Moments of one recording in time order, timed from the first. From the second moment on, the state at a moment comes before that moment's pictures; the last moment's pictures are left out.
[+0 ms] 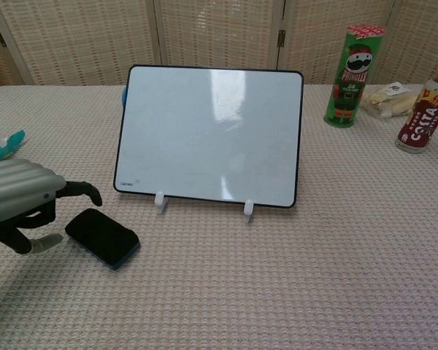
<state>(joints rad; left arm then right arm) -0.46 -1.38 -0.07 -1.75 1.27 0.97 0.72 0.07 -1.08 -0.11 -1.61 -1.80 1.48 -0.15</state>
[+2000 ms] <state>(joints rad) -0.53 -1.70 -0.04 -1.44 1.54 1.43 0.56 0.06 -1.07 -0.11 -1.61 -1.82 1.51 -0.13</state>
